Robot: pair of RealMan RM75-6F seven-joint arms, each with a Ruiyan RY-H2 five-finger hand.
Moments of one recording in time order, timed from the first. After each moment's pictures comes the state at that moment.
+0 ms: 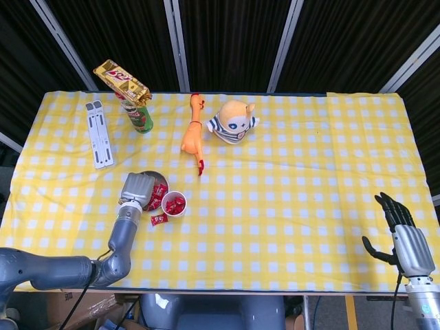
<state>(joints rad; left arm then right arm) -1.02 -1.64 -0.12 -1.46 0.29 1.10 1.01 0.10 -1.06 0.06 -1.68 -1.48 1.40 0.30</state>
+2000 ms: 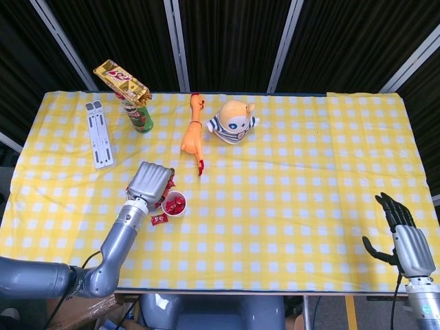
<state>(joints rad) -1.02 -1.44 -0.20 -1.87 0.49 1.21 0.98 0.09 -1.06 0.06 -1.68 -1.47 1.40 0.31</state>
